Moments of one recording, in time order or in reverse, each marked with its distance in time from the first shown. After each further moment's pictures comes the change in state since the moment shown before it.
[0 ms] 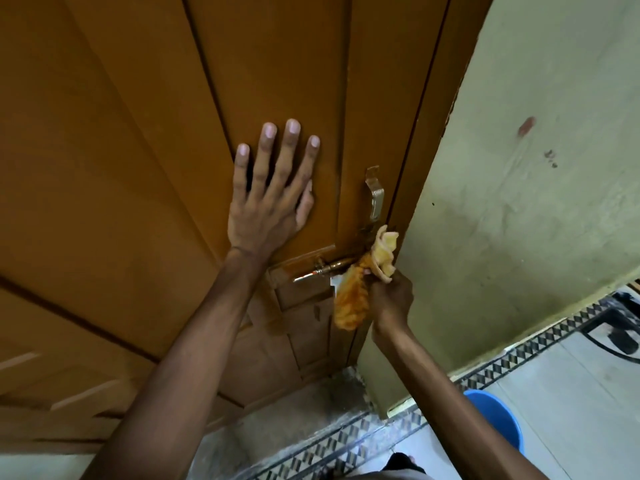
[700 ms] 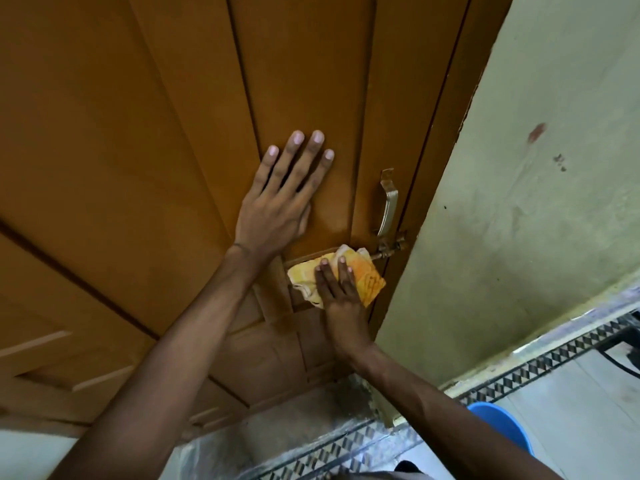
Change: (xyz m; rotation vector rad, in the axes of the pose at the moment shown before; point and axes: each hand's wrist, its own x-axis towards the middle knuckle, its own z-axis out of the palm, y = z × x) left_hand 0.000 -0.023 -0.023 -0.166 -0.178 0.149; right_hand -0.016 0.070 0.045 -0.876 -0.305 -1.134
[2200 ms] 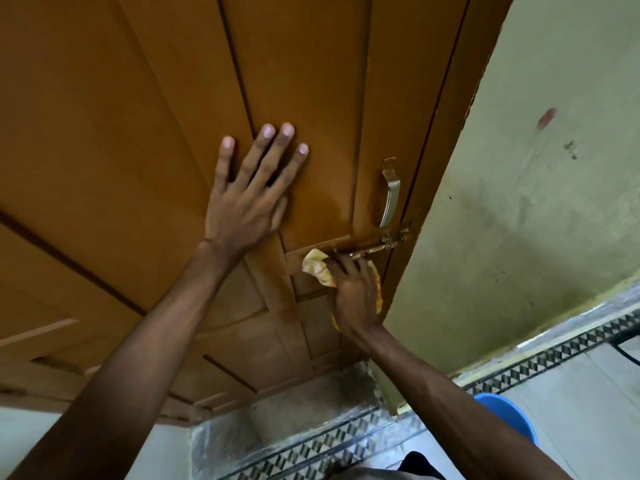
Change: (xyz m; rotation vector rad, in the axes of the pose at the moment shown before) left_hand -0.019 -0.026 -0.006 0.185 0.018 0.017; right_hand 0.017 -0.003 -0.032 0.011 -0.049 0.188
